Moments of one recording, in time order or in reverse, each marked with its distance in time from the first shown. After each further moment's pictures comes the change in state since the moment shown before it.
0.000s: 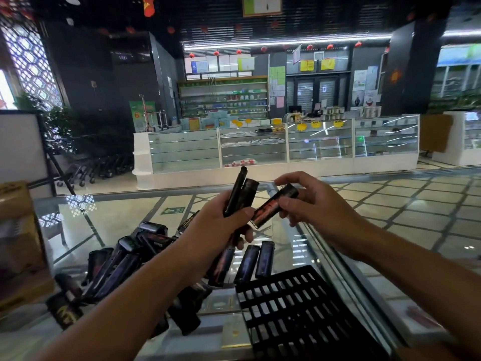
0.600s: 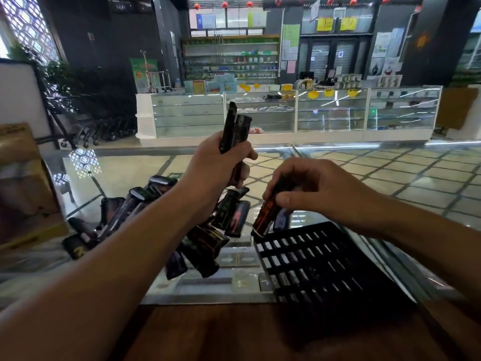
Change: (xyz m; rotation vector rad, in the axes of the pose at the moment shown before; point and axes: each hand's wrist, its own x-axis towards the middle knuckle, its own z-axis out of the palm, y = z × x) left_hand 0.011 -0.006 -0.022 -0.024 0.200 0.072; right_hand -0.019 -0.006 0.031 -0.136 -0.306 0.009
